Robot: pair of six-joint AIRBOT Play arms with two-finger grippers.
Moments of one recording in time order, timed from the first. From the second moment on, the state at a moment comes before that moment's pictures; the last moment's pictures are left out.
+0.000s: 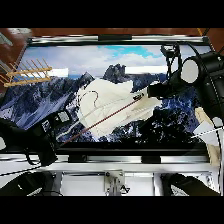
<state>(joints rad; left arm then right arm) -0.72 -0.75 1.05 1.49 -1.66 -1.27 0.34 -1.22 1.50 -1.65 1.48 1.73</state>
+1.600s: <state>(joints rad) -0.85 -1.04 0.95 1.33 -1.07 -1.24 0.48 -1.09 1.57 -1.30 1.48 1.63</state>
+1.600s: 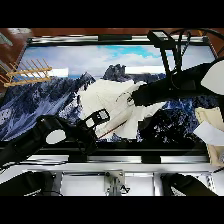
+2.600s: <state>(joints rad) -0.70 -1.04 0.95 1.24 -1.08 -1.16 0.45 -1.08 1.57 -1.40 1.58 1.61</state>
